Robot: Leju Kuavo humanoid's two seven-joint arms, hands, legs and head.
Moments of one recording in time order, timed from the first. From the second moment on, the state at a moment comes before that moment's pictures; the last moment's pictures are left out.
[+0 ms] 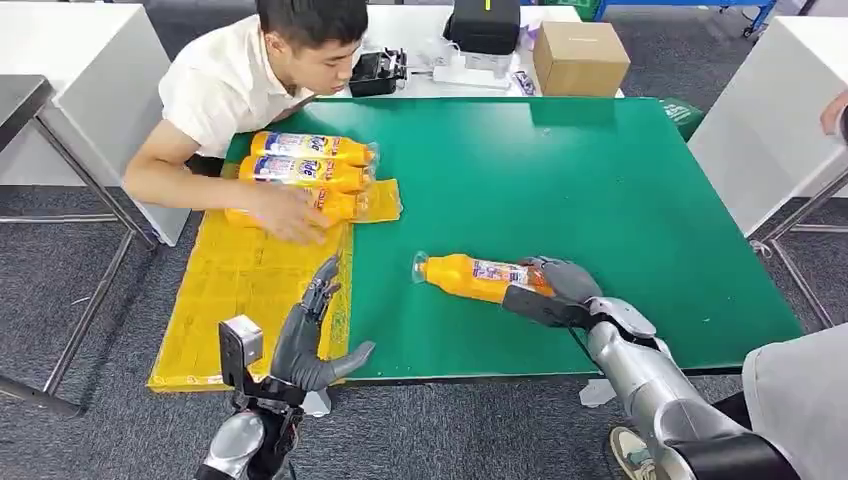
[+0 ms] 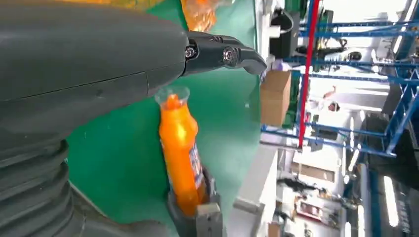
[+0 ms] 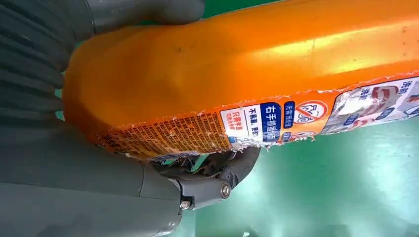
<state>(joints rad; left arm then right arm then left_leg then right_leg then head) -0.06 -0.12 -0.45 -1.37 0.12 -0.16 -0.35 -0.63 -0.14 0.35 -0.42 0.95 -0.06 -0.44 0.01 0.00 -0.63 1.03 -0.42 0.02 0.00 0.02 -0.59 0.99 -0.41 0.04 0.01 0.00</state>
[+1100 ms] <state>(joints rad) 0.00 -0.14 -0.48 -1.33 0.54 -0.05 -0.24 -0.23 0.12 0.31 -0.94 0.32 -0.06 -0.67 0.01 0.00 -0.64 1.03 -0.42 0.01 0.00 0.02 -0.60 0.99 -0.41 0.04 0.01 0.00</state>
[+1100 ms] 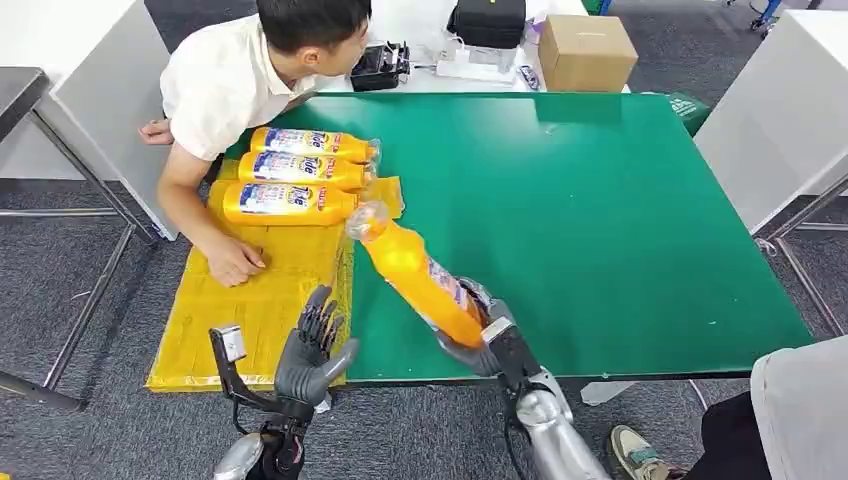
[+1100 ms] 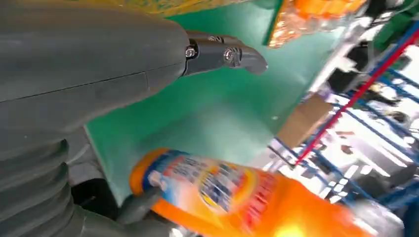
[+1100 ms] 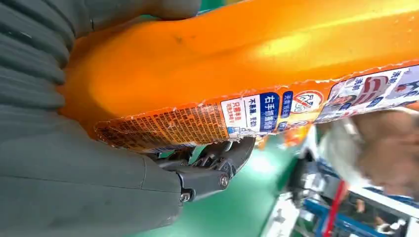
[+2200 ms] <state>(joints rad) -0.03 -0.14 -0.56 -1.36 0.60 -0.12 -0.28 -0.31 0.17 0.61 -0.81 0.37 -0.02 -0.69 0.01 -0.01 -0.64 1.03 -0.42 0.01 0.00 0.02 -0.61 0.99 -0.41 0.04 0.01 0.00</state>
